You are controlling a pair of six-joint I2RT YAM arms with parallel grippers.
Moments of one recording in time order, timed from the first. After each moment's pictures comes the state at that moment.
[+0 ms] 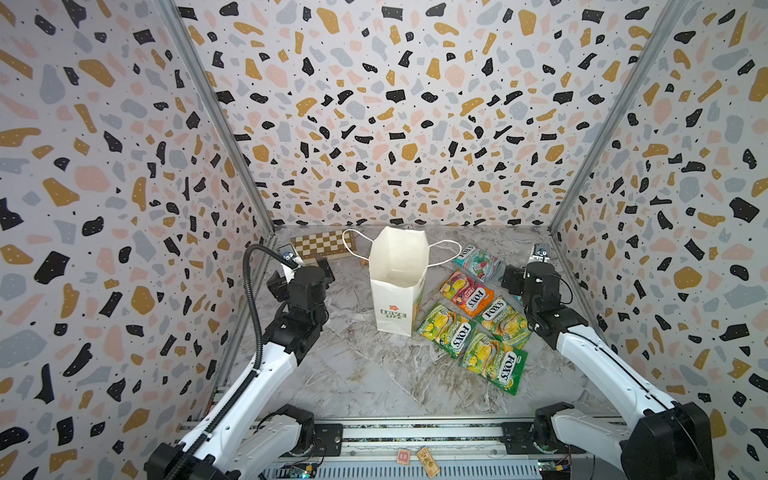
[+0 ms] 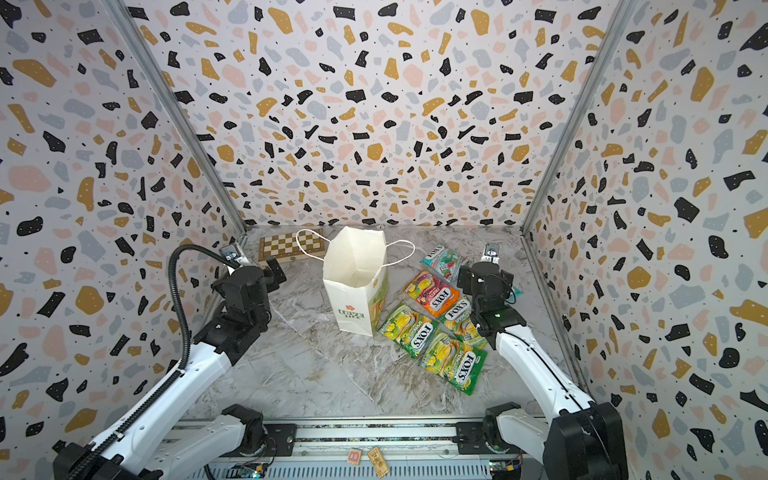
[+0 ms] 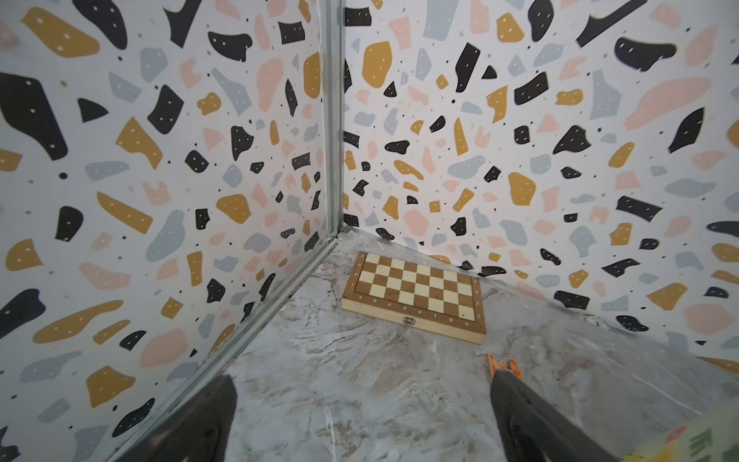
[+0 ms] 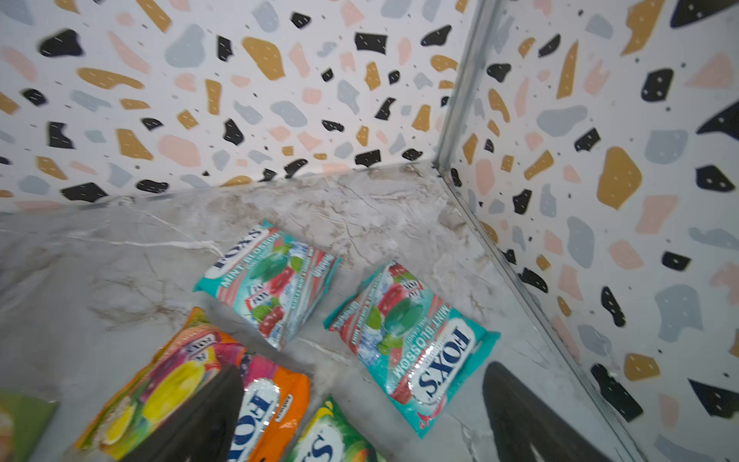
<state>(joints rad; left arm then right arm) -0.33 0.97 0.75 -0.06 -0.77 -0.27 0.25 1.11 0.72 -0.04 0.49 0.16</state>
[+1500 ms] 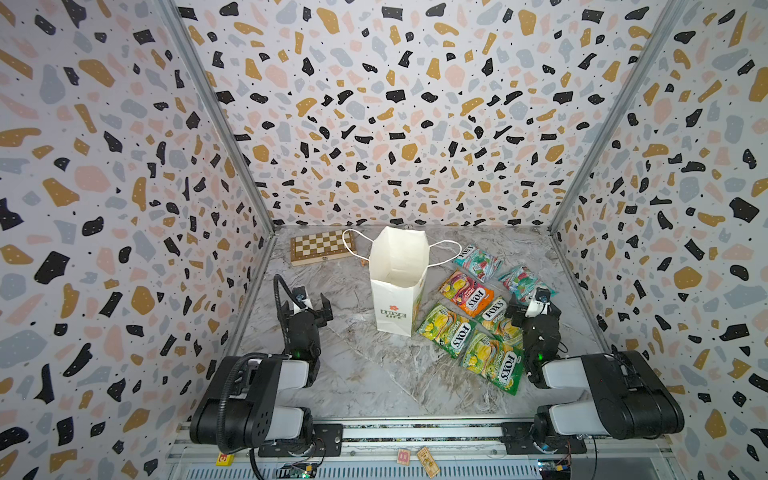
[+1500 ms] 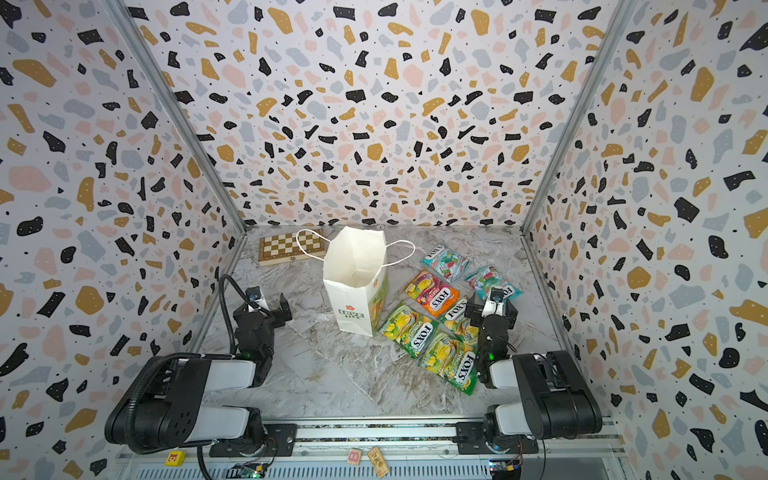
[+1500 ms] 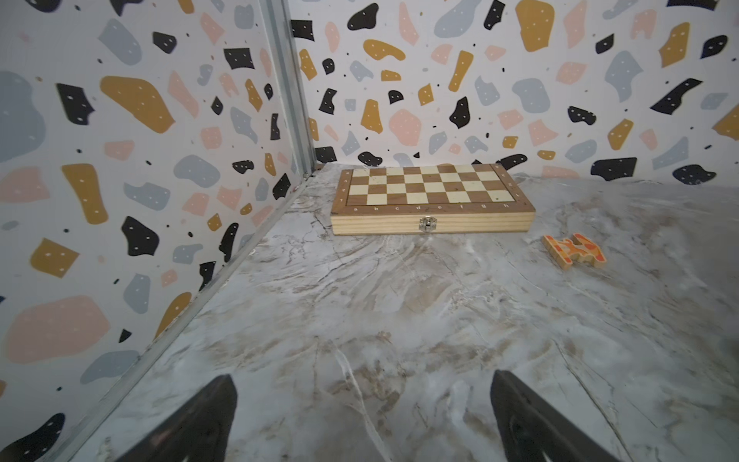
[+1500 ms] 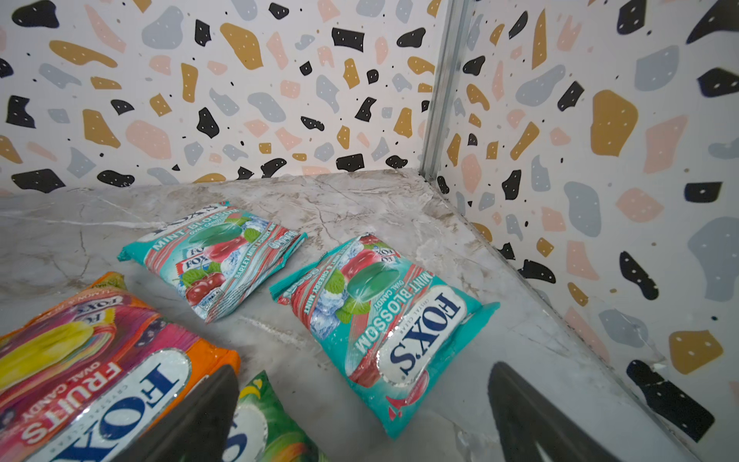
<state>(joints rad) -0.08 1.40 0.16 1.03 -0.34 0.00 0.12 1.41 0.15 1.11 0.34 0.00</state>
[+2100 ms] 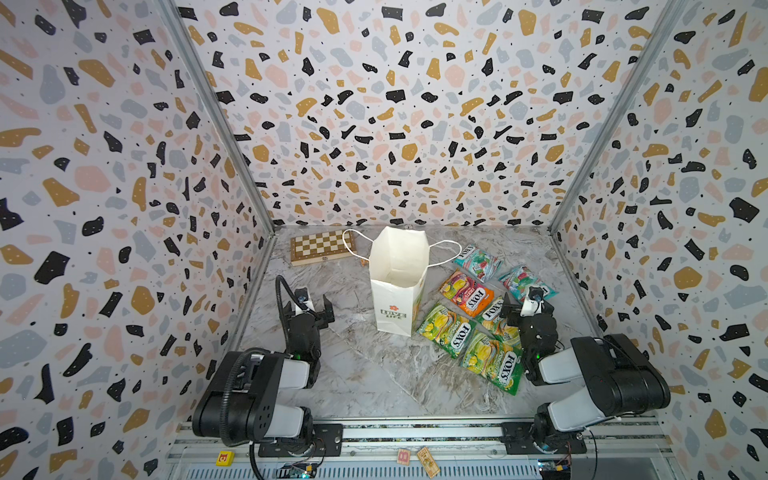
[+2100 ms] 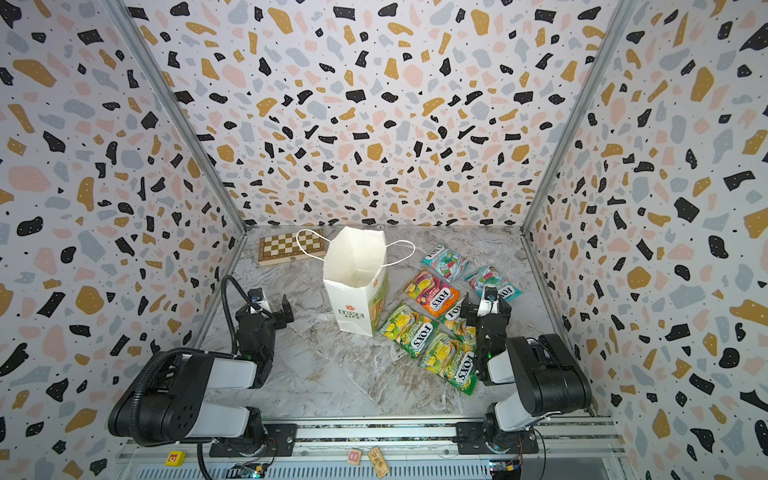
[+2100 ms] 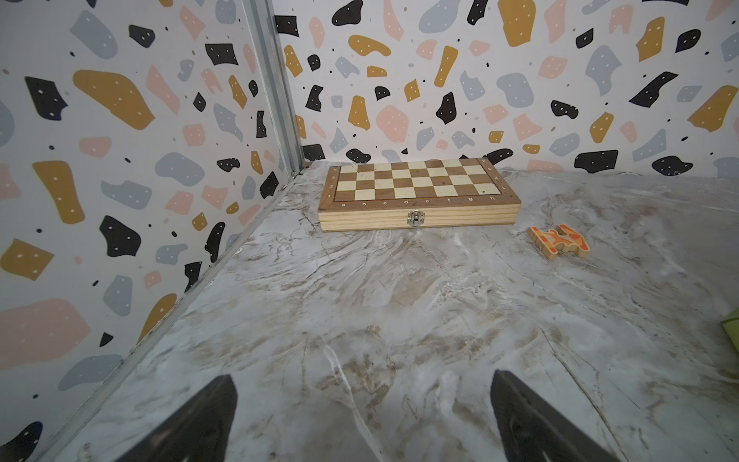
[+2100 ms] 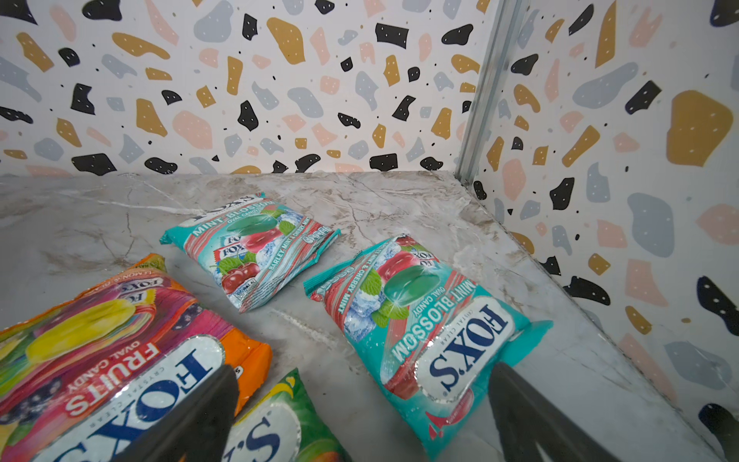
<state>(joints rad) -0.08 1.41 0.16 1.05 -0.32 0.00 0.11 1.52 0.16 1.23 0.24 -0.03</state>
